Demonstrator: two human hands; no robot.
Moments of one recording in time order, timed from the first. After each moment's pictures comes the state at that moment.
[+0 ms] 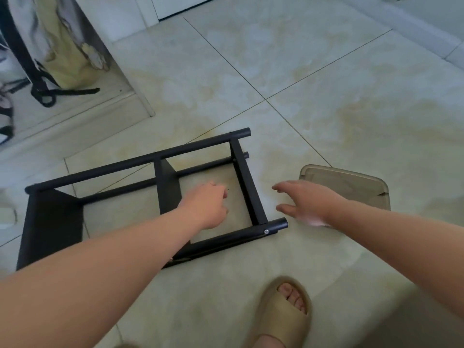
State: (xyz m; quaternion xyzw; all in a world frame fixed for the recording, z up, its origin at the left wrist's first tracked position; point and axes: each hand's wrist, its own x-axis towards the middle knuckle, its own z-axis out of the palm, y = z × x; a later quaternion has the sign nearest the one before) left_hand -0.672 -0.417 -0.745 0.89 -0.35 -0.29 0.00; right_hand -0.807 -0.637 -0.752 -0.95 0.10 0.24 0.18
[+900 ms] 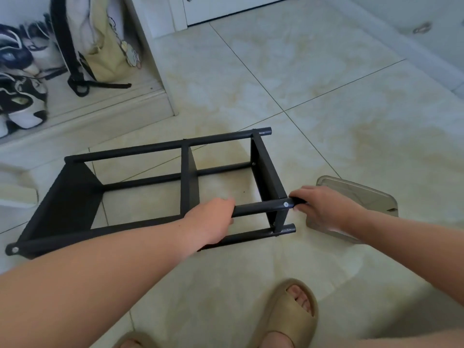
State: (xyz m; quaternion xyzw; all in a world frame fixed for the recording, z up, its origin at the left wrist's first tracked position) left_hand -0.683 -0.355 -0.728 0.88 -0.38 -0.29 0.03; right_hand -0.802 -0.611 -0.722 -0.96 0.06 0.19 0.19
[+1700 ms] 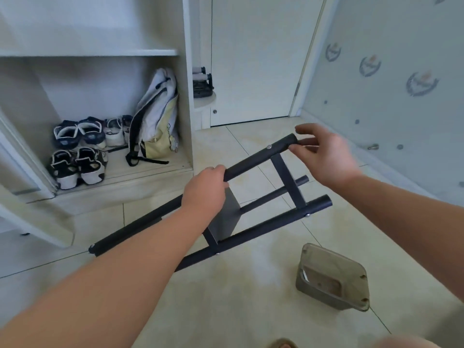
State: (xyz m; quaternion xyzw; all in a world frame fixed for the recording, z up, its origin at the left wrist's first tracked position) left_hand -0.657 -0.319 -0.512 0.94 -0.27 0.06 0.21; right_hand -0.755 -0.536 -0.427 -0.90 0.14 -0.23 0.34
